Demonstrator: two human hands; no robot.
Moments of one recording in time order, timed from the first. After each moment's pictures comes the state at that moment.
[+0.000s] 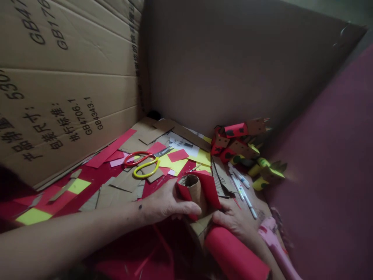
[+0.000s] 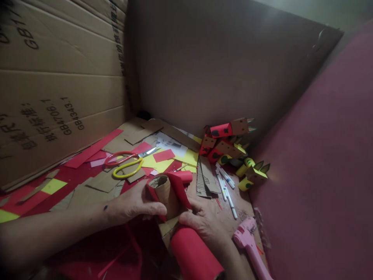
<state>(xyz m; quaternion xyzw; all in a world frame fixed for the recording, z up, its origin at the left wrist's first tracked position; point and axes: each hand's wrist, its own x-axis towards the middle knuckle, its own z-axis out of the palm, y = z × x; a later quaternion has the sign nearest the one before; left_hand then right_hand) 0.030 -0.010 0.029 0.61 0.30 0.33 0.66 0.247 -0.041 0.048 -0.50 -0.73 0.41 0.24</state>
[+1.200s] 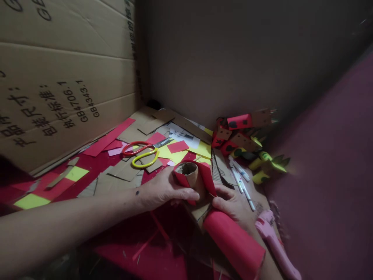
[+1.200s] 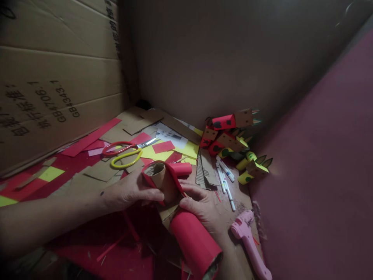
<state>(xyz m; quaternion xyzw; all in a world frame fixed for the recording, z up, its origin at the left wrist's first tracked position) 0.031 -0.009 0.031 0.57 0.30 0.37 0.67 0.238 -0.039 0.031 -0.43 -0.50 0.60 0.45</state>
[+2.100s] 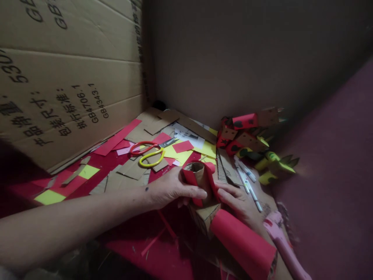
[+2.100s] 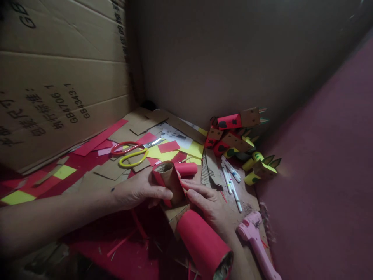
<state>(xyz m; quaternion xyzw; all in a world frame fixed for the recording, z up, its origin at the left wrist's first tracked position) 0.032 -0.007 0.029 0.58 0.32 0.33 0.67 0.243 -0.039 0.033 -0.45 -0.54 0.58 0.41</state>
